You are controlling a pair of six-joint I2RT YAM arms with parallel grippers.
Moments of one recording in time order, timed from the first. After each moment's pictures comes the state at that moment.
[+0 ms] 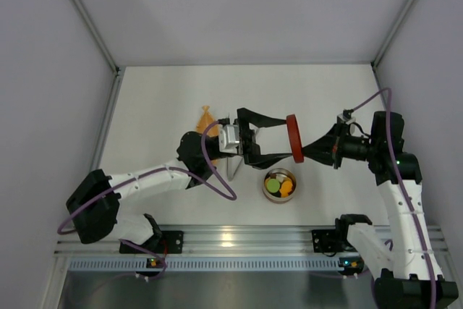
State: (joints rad) left arm -0.96 1.38 0.84 1.15 0.59 -0.08; right arm -0.03 0.80 0.94 -0.79 -1.12 1.05
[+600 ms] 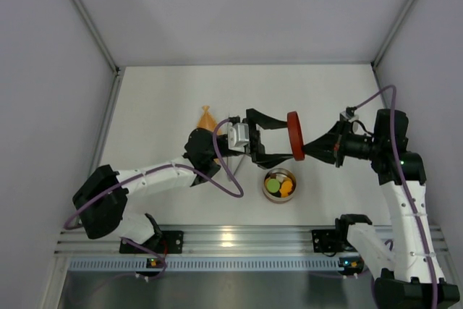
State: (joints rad) left arm -0.96 1.43 0.87 1.11 0.62 -0.07; right arm -0.03 0.80 0.99 -0.83 -1.10 1.05
